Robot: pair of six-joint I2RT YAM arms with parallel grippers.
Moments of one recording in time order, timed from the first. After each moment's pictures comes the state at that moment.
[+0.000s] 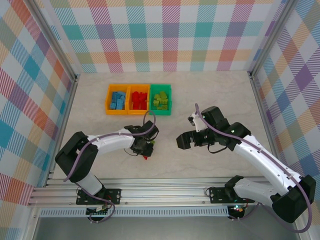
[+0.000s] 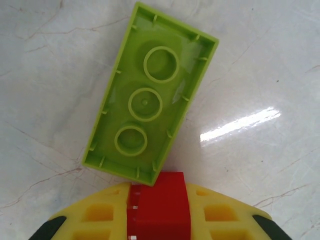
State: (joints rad) left arm -0.78 1.60 0.91 -0.66 -0.02 -0.44; right arm 0.62 1.07 0.98 -0.85 -0.44 0.36
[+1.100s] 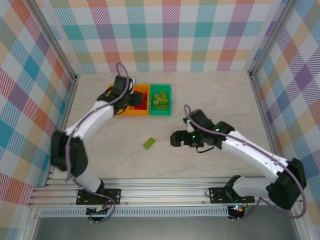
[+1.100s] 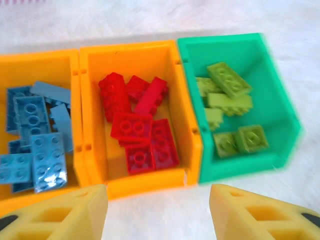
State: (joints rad) left arm -0.38 1.52 1.29 -0.50 -0.06 -0.16; right arm 0.81 1.25 0.99 -0.78 -0.16 0.70
